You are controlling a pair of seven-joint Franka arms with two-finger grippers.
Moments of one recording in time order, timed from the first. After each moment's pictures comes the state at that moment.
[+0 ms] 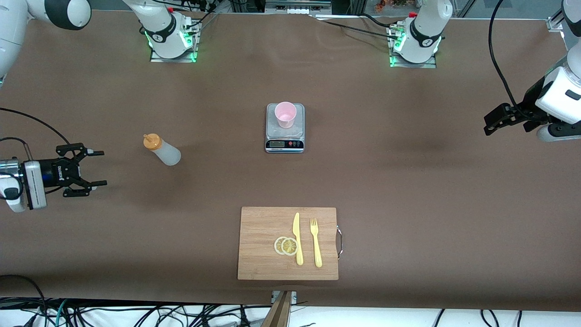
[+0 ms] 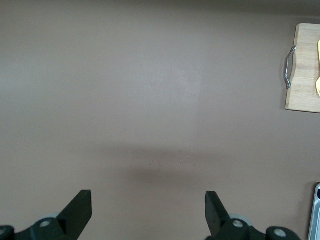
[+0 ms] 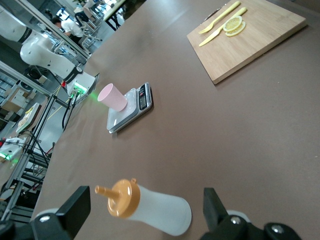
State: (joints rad) left arm 0.07 0.02 -0.11 -1.64 0.03 1.70 -0.17; right arm -0.18 0.80 -0.21 -1.12 0.88 1.22 -1.46
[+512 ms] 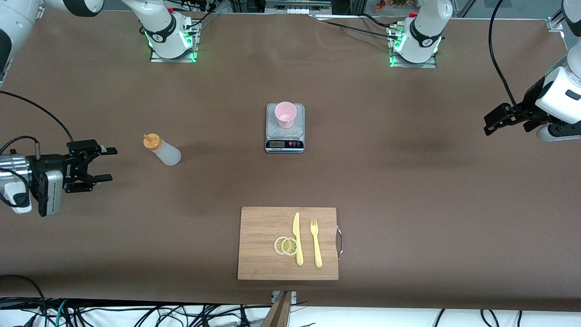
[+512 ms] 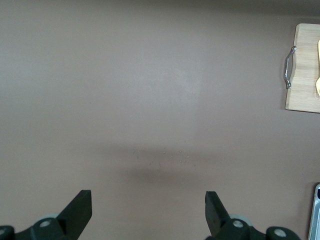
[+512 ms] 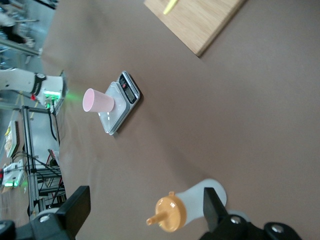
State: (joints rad) left arm 0.07 0.02 -0.11 -1.64 0.03 1.70 -0.17; right arm -0.03 0.68 -0.21 -1.05 0.69 1.23 -0.91
